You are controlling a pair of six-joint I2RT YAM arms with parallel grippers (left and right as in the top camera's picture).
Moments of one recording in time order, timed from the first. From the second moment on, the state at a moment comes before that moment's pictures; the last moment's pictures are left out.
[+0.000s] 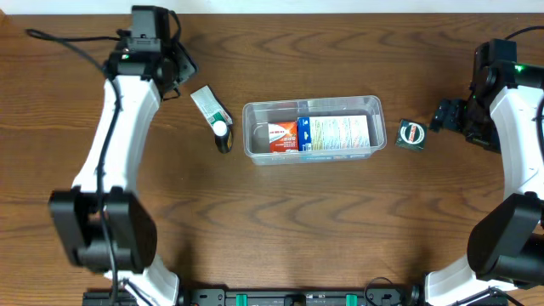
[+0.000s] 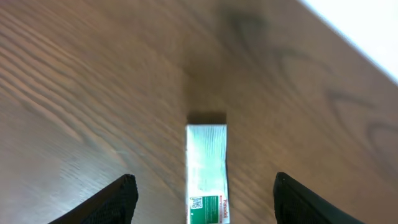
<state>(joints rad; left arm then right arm) -0.04 1.84 1.61 -0.79 -0.08 -0.65 -0.19 1.76 1.54 -1.24 0.17 0.28</state>
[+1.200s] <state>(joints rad) -0.13 2.12 1.61 -0.78 -0.10 -0.60 -0.19 1.76 1.54 -1.24 0.17 0.28</state>
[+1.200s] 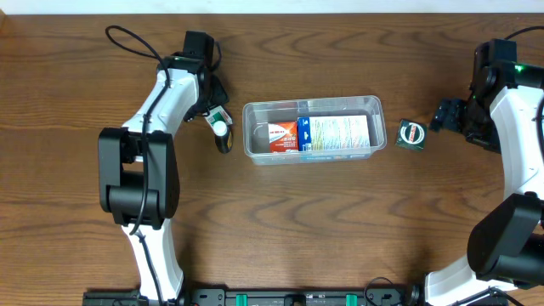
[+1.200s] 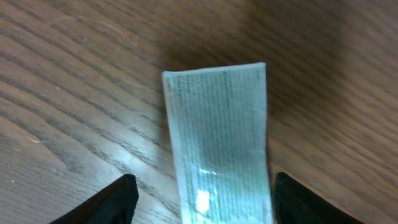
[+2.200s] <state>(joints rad) -0.13 2.20 1.61 -0.73 -0.11 -0.62 -0.19 1.76 1.54 -1.24 0.17 0.28</state>
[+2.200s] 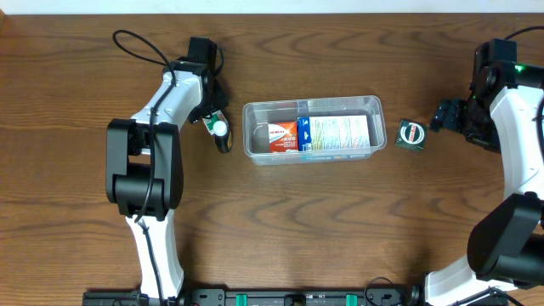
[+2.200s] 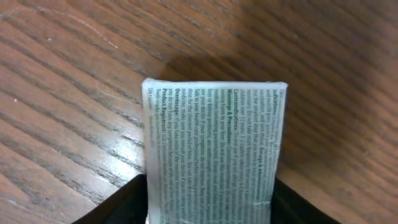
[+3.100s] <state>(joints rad) -0.05 2.20 1.61 -0.75 -0.11 -0.58 -0.19 1.76 1.54 -1.24 0.17 0.28</state>
